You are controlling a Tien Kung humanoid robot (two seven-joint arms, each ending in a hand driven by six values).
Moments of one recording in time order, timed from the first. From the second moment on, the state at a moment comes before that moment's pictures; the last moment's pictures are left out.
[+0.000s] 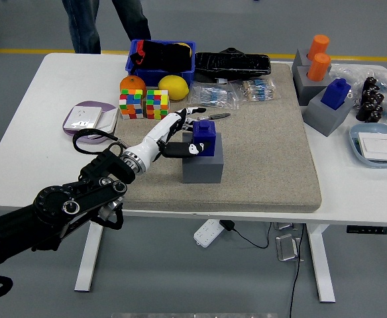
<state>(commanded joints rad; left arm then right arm) -0.80 0.15 -0.30 -0.92 0.73 0.29 -0.26 0.07 -0.45 1.52 0.26 -1.73 0.21 0.03</state>
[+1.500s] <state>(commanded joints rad) -0.73 0.24 -0.45 -0.83 0.77 0.38 -0.37 0.06 -0.44 1.54 0.26 -1.74 0.21 0.03</state>
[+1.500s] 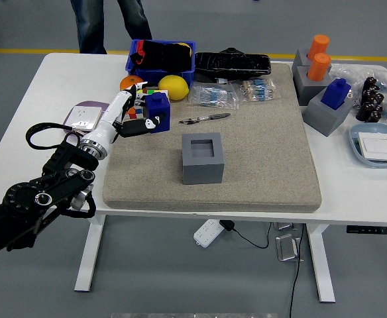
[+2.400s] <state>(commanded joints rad) -0.66 0.19 -0.38 -0.65 0.59 0.44 -0.46 0.06 -0.44 1.54 0.27 -1.74 0.21 0.04</state>
